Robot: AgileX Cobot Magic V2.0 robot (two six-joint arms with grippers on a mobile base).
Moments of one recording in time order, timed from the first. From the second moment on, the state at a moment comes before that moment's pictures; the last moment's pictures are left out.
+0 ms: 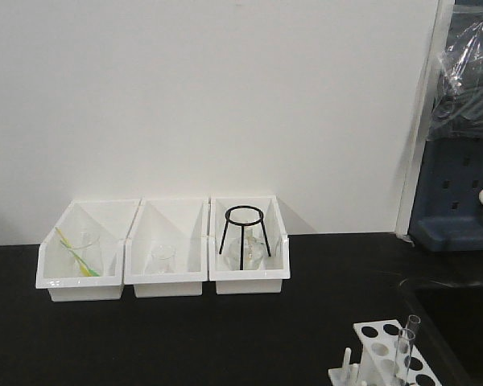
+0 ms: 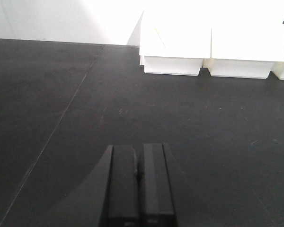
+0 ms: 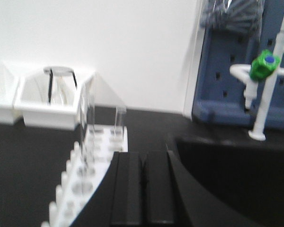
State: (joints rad) left arm 0.11 -0.01 0.03 0.05 0.29 -0.17; right arm 0.08 -0.01 0.03 -0.18 0.04 0.09
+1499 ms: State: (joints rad) left arm 0.11 -0.01 0.03 0.05 0.29 -0.17; right arm 0.08 0.81 -0.60 -0.07 -0.24 0.05
